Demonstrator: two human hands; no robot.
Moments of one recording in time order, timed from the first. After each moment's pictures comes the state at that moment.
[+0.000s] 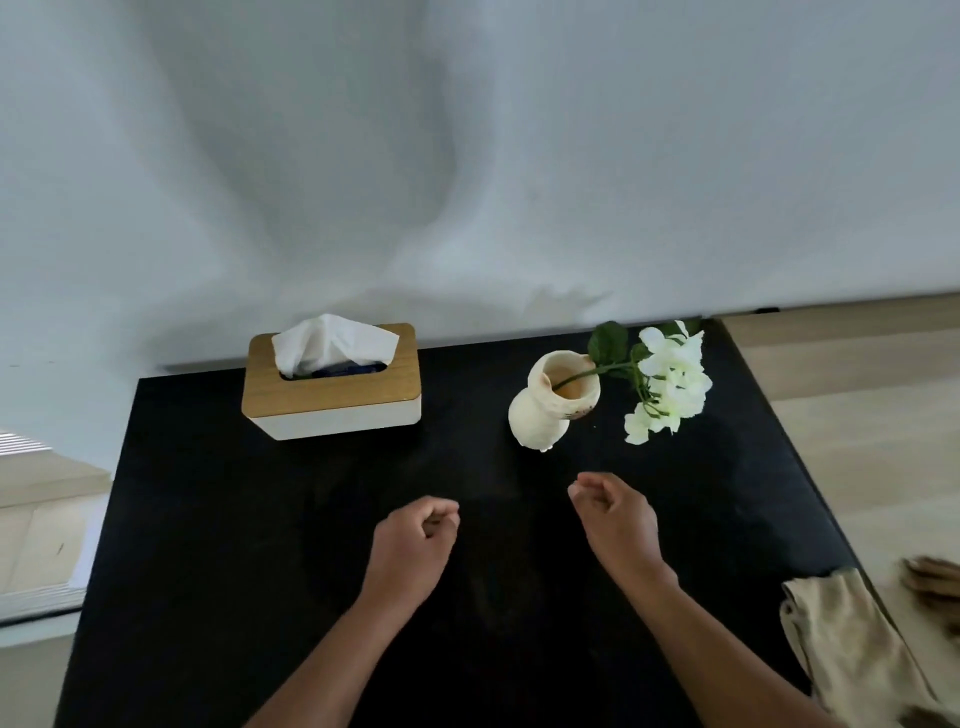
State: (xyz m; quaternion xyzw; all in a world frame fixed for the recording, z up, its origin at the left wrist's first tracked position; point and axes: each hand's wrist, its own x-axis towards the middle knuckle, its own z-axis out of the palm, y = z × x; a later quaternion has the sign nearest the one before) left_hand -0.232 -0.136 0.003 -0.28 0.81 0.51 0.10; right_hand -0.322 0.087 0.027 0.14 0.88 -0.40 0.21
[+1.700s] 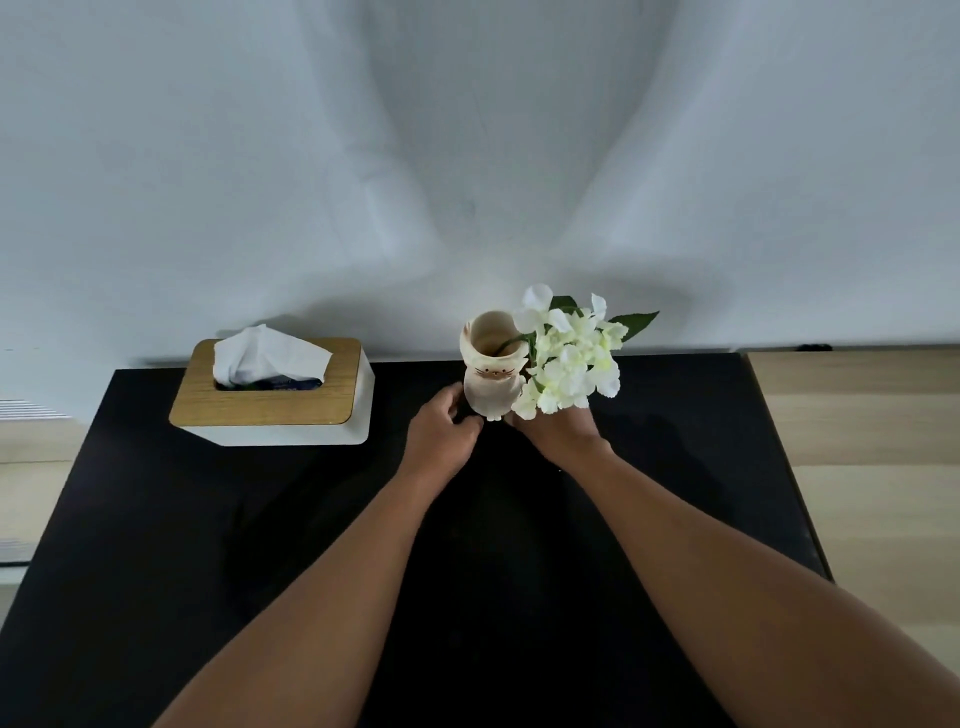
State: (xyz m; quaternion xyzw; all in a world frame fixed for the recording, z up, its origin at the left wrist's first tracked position) left_hand -0.435 -0.072 -0.017 -0.33 0.78 0.54 0.04; right_hand -0.520 0.081 0.000 -0.20 0.93 -0.18 0.25
